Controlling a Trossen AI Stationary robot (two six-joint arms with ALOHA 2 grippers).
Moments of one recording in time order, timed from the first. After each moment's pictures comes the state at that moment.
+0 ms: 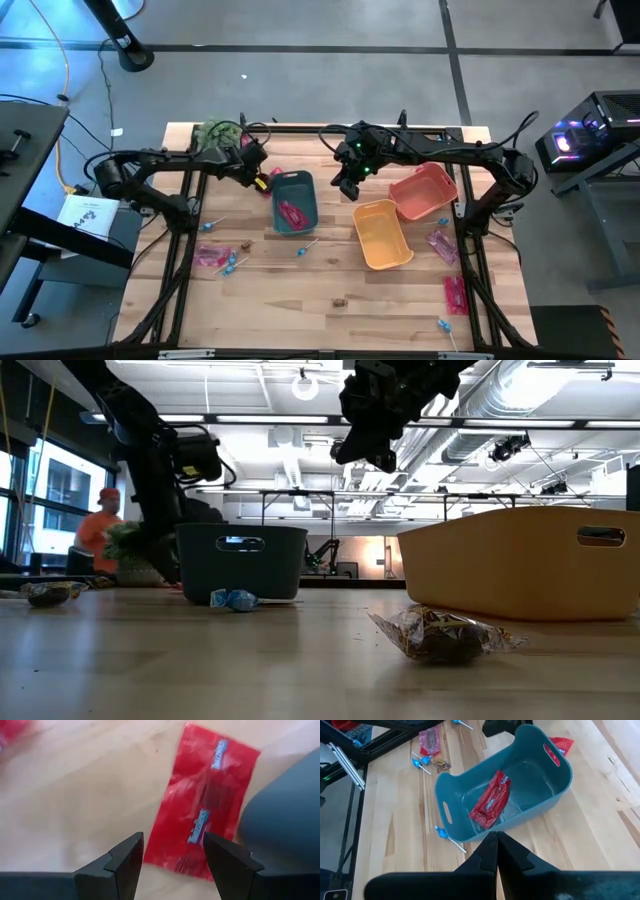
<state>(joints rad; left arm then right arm) 0.56 1.42 0.64 -0.42 -0.05 -0.55 -0.29 1.63 1.34 -0.53 -0.35 0.18</state>
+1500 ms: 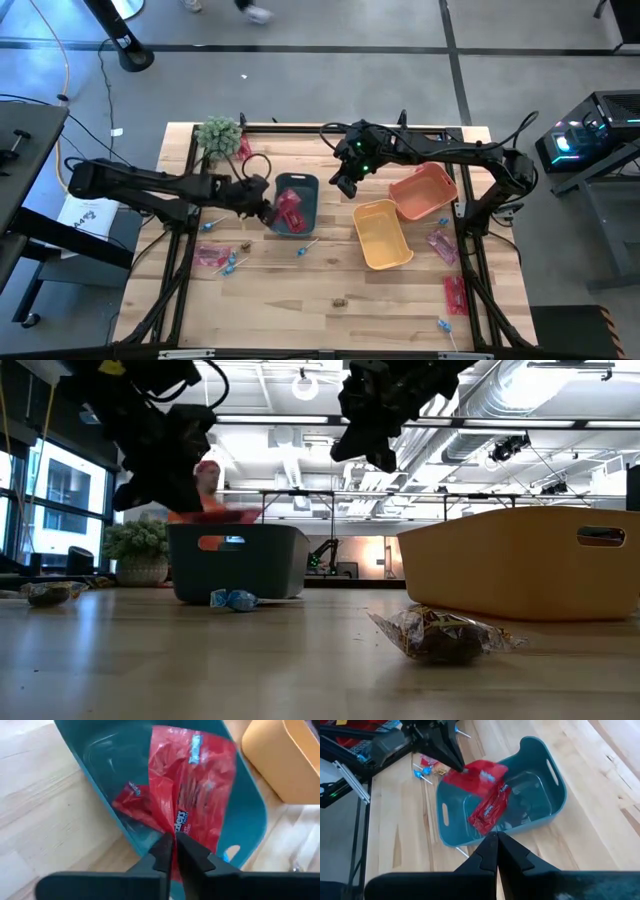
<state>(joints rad) 0.03 1.15 0.64 -0.39 -0.14 -0.93 -0.30 1.63 1.34 -0.50 -0.35 0.26</state>
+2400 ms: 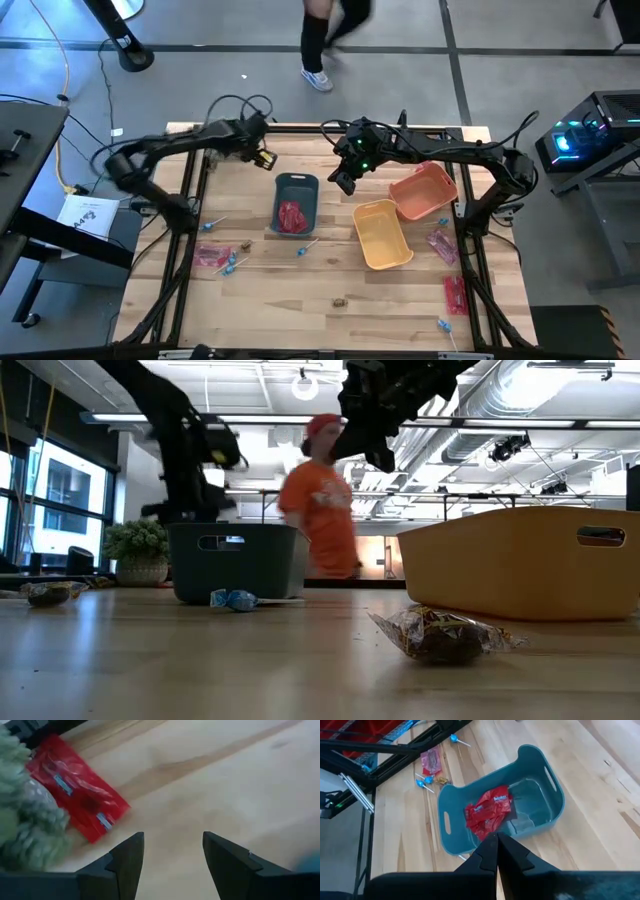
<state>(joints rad) 0.70 1.56 0.97 -0.70 -0.20 -0.38 -0.30 1.63 1.34 -0.47 -0.36 0.30</state>
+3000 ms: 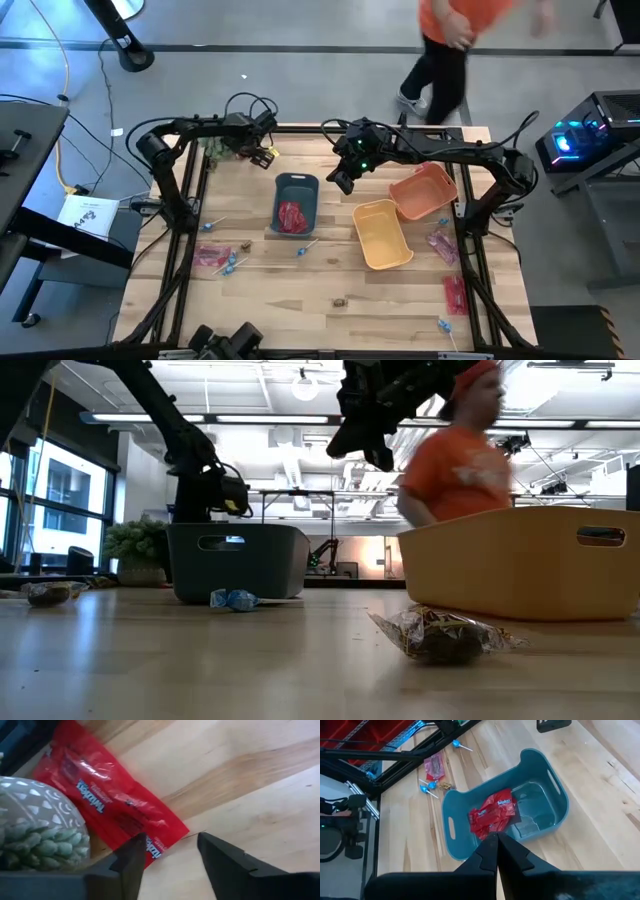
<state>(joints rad) 0.82 1.86 1.06 -0.75 -0.30 -0.23 -0.30 1.63 1.34 -0.44 -0.36 0.34</state>
